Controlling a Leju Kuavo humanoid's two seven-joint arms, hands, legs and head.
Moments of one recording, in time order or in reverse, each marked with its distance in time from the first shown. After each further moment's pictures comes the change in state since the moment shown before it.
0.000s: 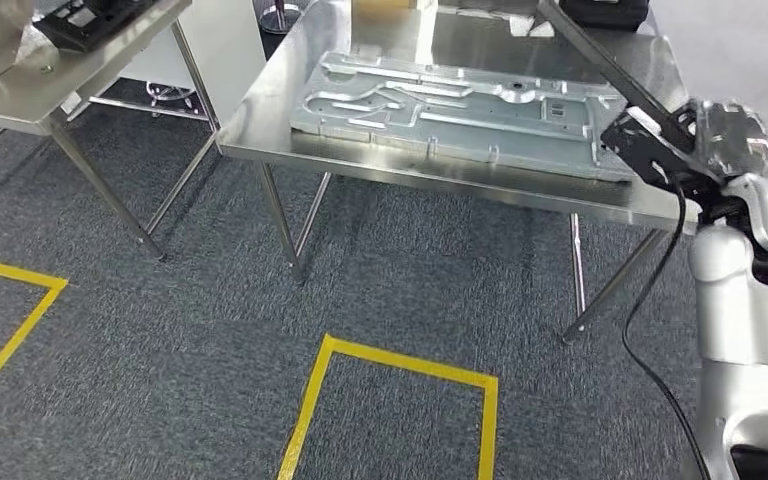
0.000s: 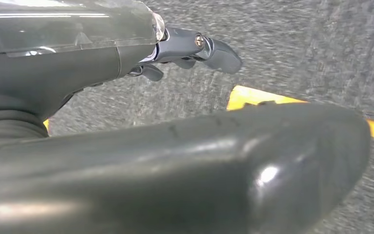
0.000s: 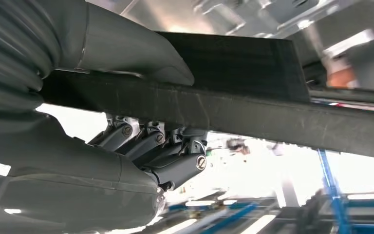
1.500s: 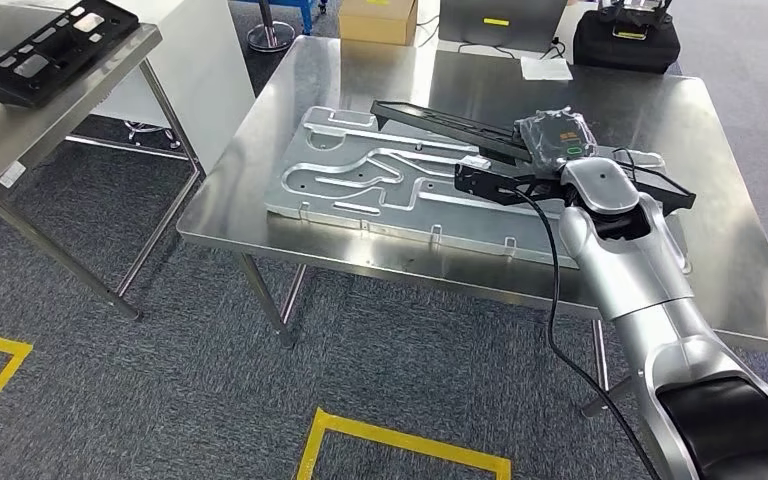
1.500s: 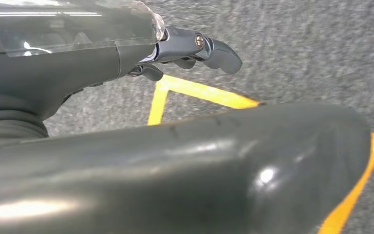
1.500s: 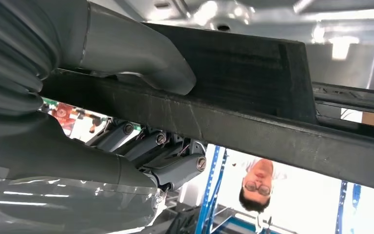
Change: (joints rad) left arm -0.001 -0.002 0.000 0.011 0.006 -0.001 0.025; right arm -0.196 0.122 0.414 0.342 0.180 0.006 -0.094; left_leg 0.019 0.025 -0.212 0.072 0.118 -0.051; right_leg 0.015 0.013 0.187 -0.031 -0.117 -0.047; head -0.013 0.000
